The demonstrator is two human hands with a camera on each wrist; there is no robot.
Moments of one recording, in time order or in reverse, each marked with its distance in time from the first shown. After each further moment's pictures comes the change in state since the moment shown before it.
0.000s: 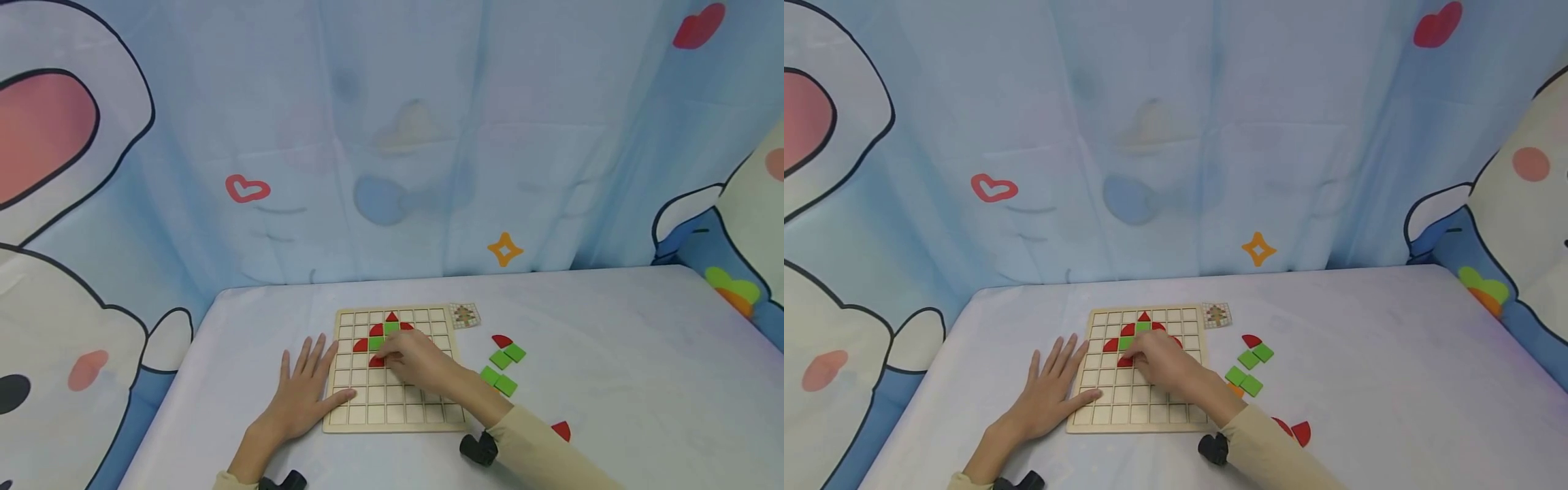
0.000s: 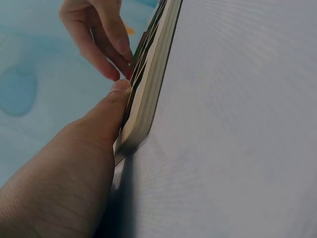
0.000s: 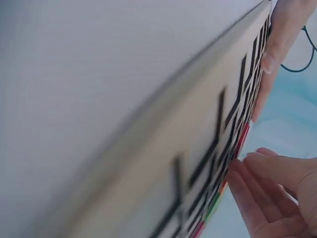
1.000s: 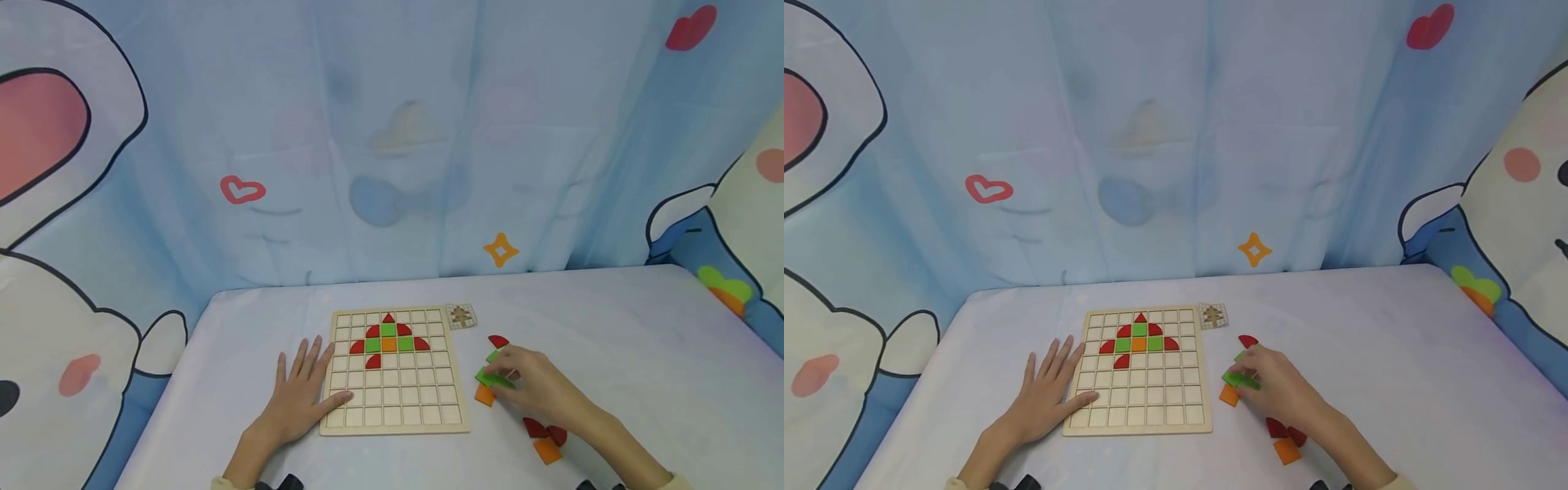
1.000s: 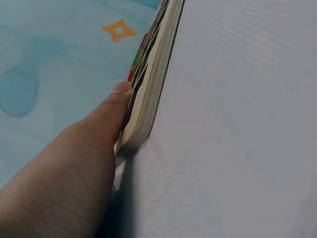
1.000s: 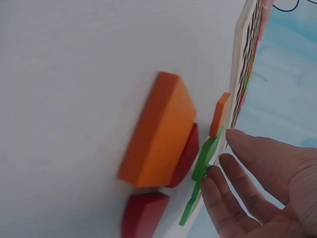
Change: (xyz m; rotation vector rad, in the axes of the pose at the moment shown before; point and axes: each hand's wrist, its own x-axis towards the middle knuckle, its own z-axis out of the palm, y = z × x) left_hand 0.002 -0.008 0.011 -0.017 0.054 0.015; right_hand -0.126 0.043 -0.075 -0.068 0.059 0.330
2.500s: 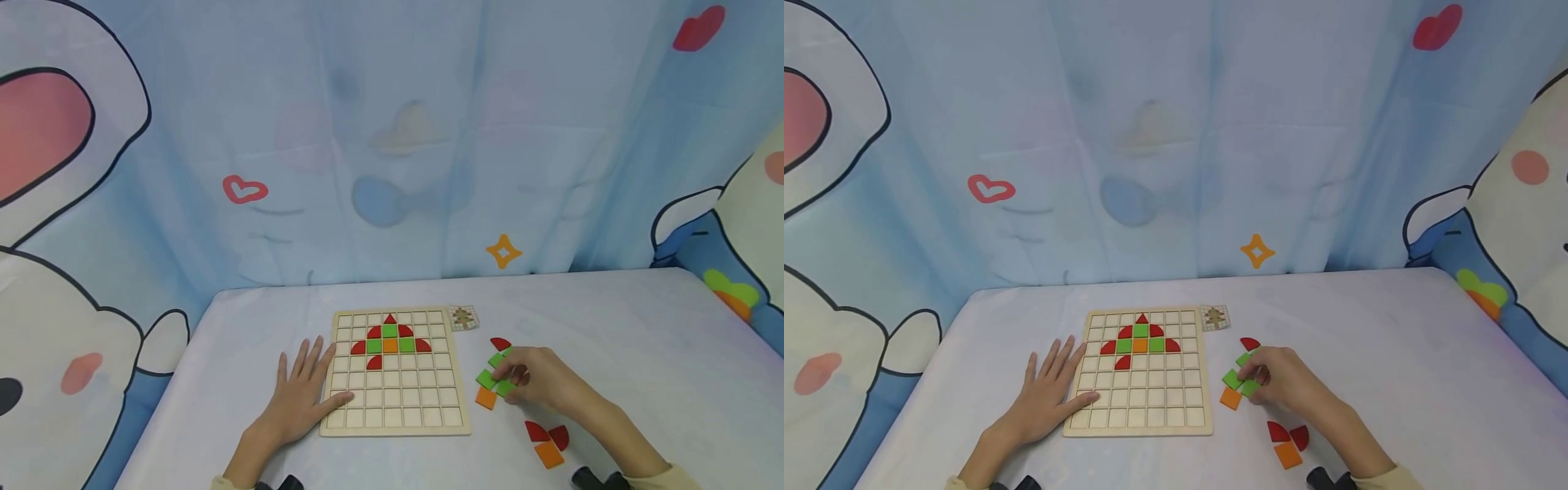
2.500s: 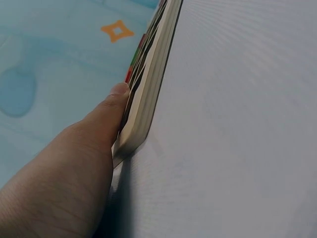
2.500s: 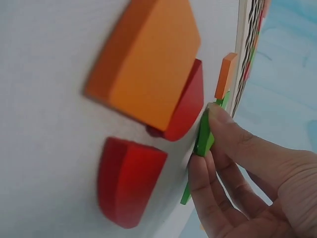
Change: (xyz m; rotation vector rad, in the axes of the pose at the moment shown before) left_hand -0.002 0.009 -0.011 -0.006 -0.054 -0.019; right_hand 0.011 0.015 -0.007 0.042 -0.069 0.134
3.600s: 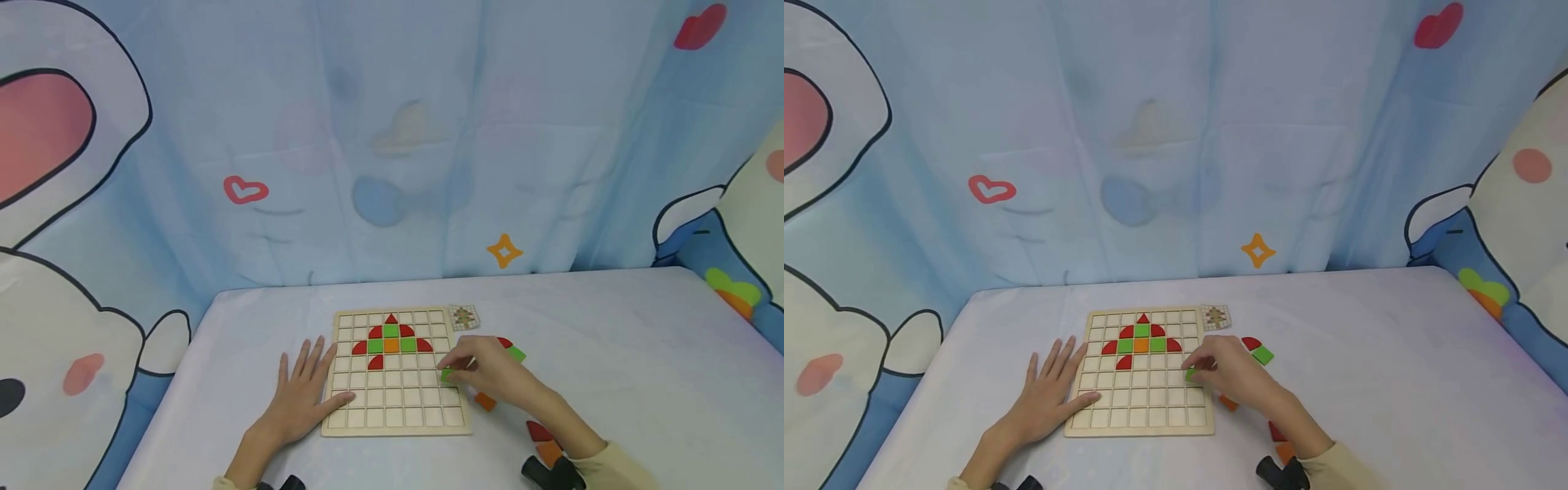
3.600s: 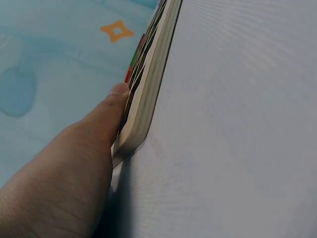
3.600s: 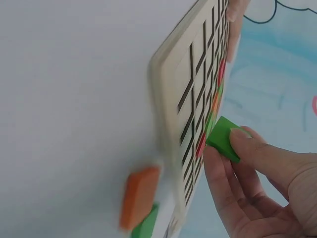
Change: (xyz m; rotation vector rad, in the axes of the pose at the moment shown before) left_hand 0.000 -0.001 0.001 -0.002 0.018 0.006; right_hand 0.027 -0.054 0.022 0.135 -0.003 -0.318
